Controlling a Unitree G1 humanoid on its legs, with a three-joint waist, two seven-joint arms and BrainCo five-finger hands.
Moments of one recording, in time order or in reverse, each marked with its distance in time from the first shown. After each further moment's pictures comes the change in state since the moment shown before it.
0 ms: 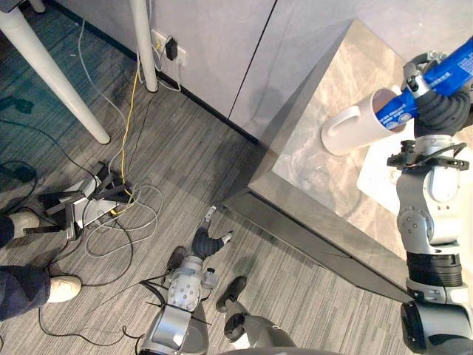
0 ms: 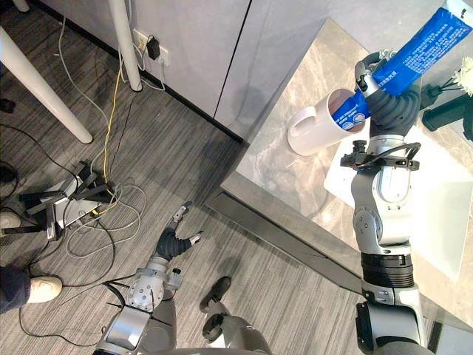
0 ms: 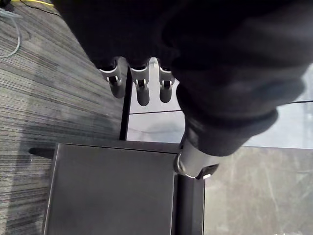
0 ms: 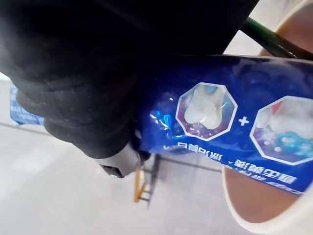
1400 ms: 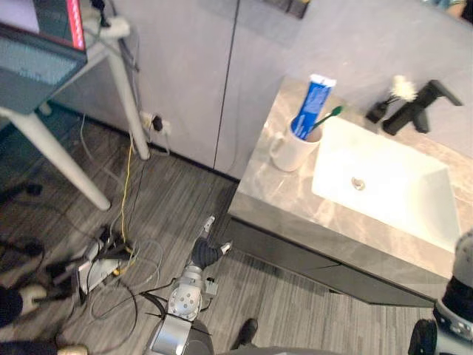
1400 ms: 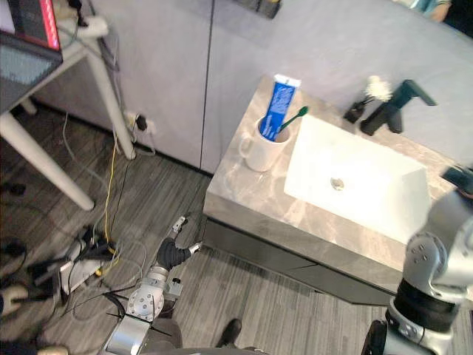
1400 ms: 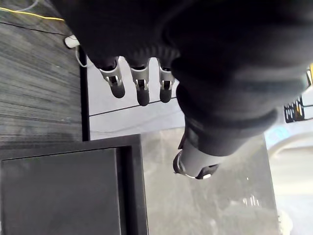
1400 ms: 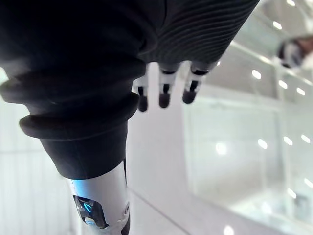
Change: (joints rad) left arm 0.048 -0.010 -0.010 0.062 0.011 0.004 0.017; right arm 0.205 0.046 -0.461 -0.370 -0.022 -0.191 -0.151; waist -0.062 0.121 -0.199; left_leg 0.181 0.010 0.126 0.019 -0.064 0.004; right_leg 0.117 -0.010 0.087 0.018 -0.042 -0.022
